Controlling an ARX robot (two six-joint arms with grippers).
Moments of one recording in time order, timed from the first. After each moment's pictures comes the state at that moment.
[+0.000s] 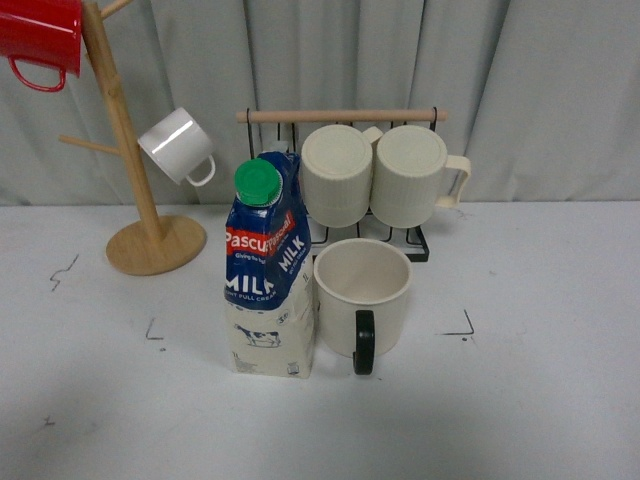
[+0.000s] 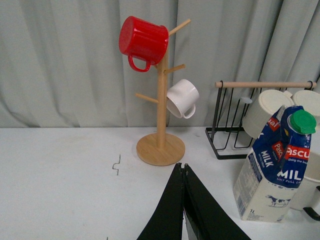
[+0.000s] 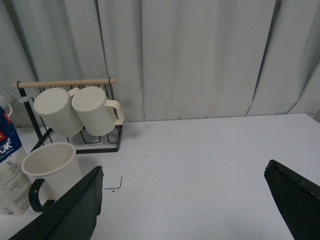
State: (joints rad) left arm 0.00 0.17 0.01 0.18 0.00 -0.01; right arm 0.00 0.00 0.01 0.00 0.00 0.00
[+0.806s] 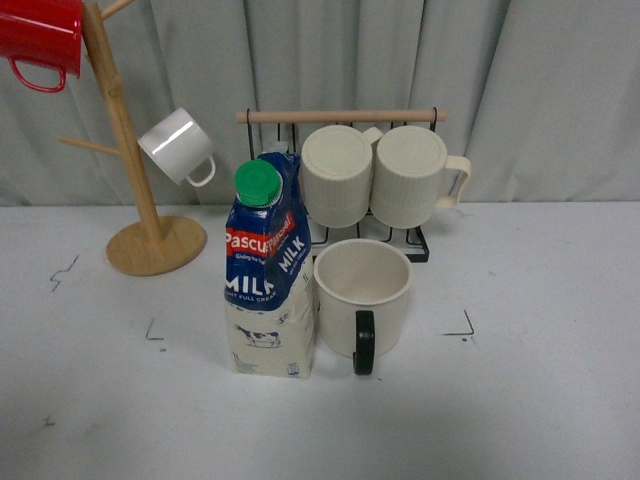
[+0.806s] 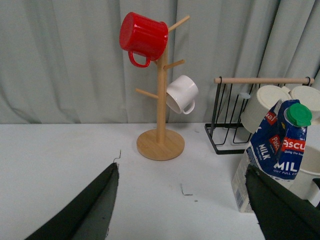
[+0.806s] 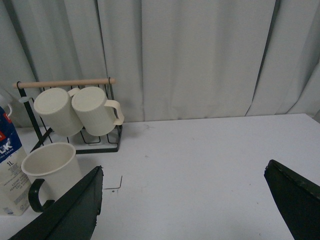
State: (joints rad) left arm 0.00 0.01 0.01 0.00 0.00 -0.01; right arm 0.00 0.00 0.01 0.00 0.00 0.00
